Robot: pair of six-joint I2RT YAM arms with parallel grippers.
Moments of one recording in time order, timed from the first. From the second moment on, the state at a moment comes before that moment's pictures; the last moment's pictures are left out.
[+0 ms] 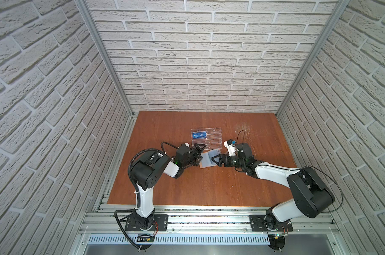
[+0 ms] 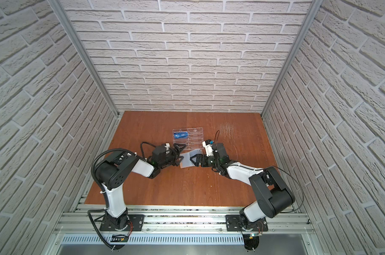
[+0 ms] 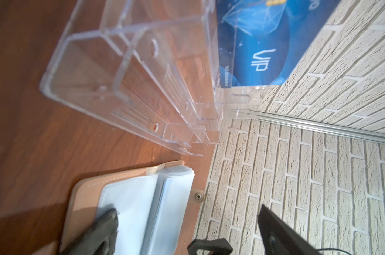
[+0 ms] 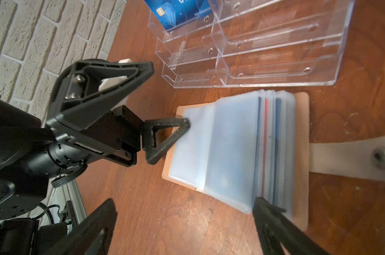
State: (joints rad) left arm -0.58 1.91 0.66 0.90 0.28 -1.51; right arm 0.41 1.53 0.64 0.21 -0.45 0.57
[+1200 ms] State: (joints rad) left arm -0.58 1.90 0.63 0.93 0.27 -1.51; right arm 0.44 1.60 0.68 0.20 -0.47 0.56
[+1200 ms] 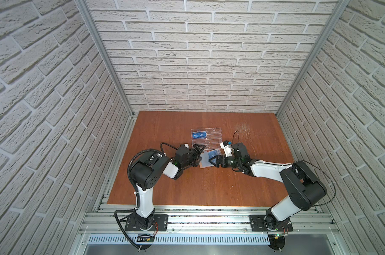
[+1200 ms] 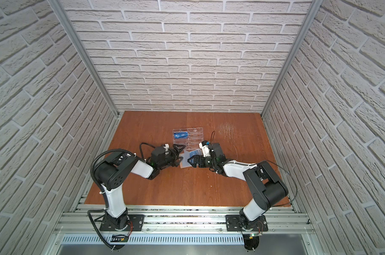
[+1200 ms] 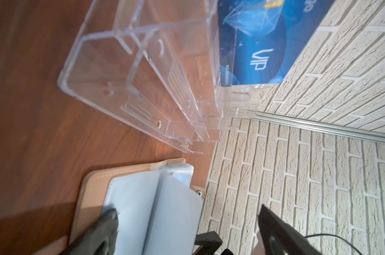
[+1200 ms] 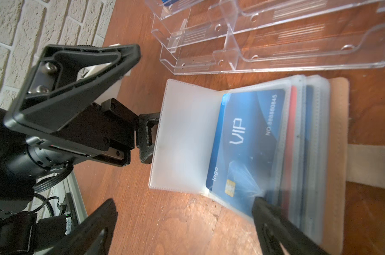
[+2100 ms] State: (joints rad) left arm -0.56 1.56 0.70 0.59 0.29 -1.40; right arm 0.42 1.47 0.69 0.07 -0.33 0.50
